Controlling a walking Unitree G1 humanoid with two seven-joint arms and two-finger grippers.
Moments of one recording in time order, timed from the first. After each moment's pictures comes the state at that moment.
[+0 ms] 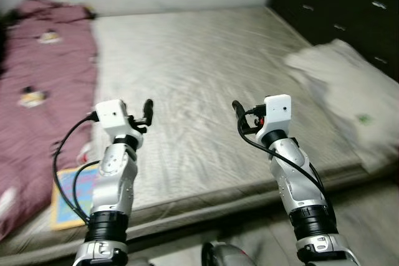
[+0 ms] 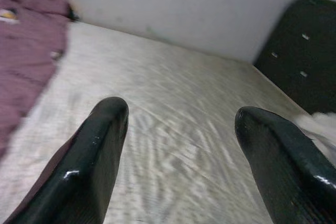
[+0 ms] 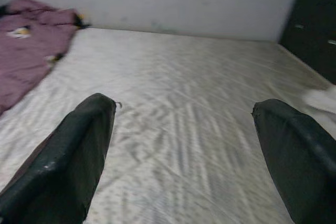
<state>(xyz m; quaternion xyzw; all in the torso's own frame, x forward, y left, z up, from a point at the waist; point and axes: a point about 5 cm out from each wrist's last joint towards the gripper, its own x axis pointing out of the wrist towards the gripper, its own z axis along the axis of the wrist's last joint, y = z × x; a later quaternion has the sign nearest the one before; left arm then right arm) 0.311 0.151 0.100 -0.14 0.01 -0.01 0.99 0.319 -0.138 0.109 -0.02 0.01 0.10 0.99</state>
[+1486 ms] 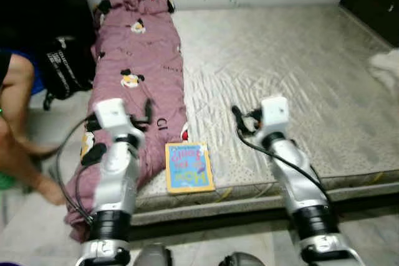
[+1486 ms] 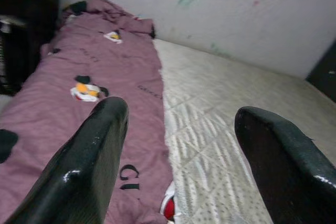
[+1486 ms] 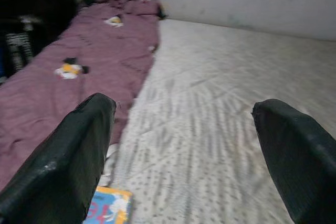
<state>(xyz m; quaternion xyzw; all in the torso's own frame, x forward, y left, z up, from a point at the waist) 0.312 0.150 0.102 -0.14 0.01 0.00 0.99 0.318 -0.141 0.100 -0.03 0.03 0.10 0.99</state>
